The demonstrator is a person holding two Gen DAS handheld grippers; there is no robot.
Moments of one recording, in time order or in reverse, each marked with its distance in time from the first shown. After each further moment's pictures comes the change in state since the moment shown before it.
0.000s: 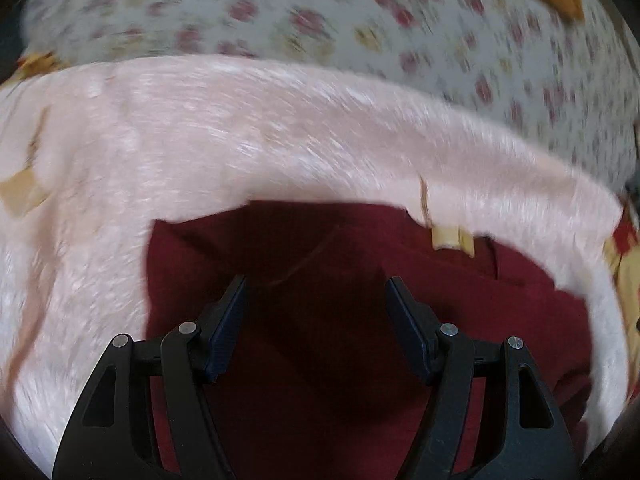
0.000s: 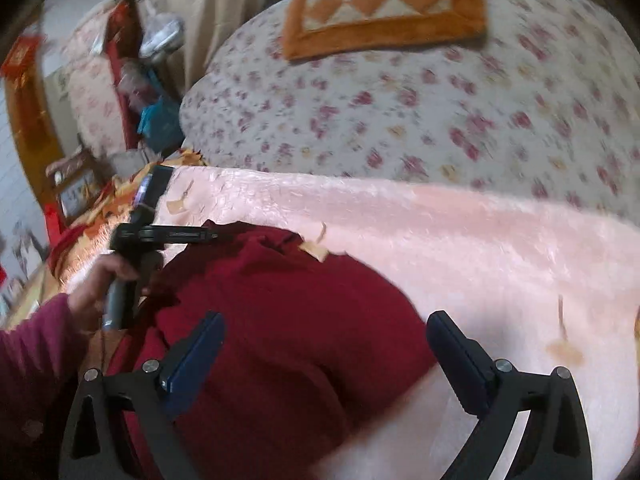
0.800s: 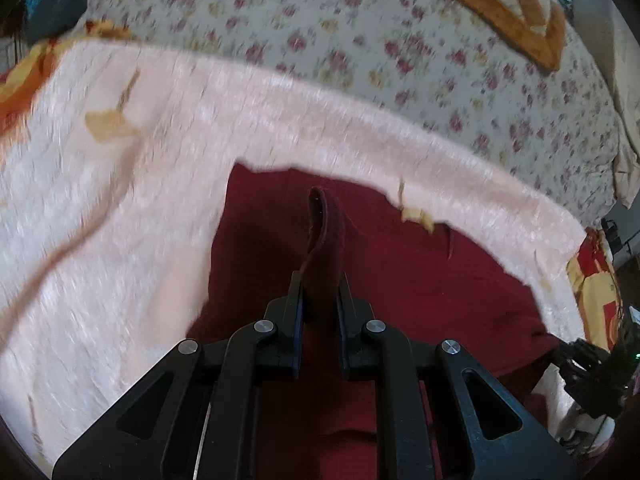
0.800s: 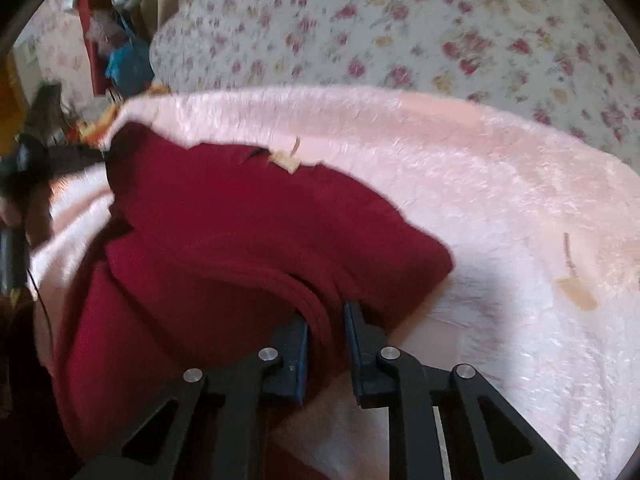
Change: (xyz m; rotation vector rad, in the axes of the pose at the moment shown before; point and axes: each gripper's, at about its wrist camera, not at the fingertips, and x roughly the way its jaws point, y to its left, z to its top) left arm -0.090 0.025 -0.070 -0.189 -0.090 -0.046; right arm 0.033 -0.006 -0.038 -0.067 0.197 -0.100
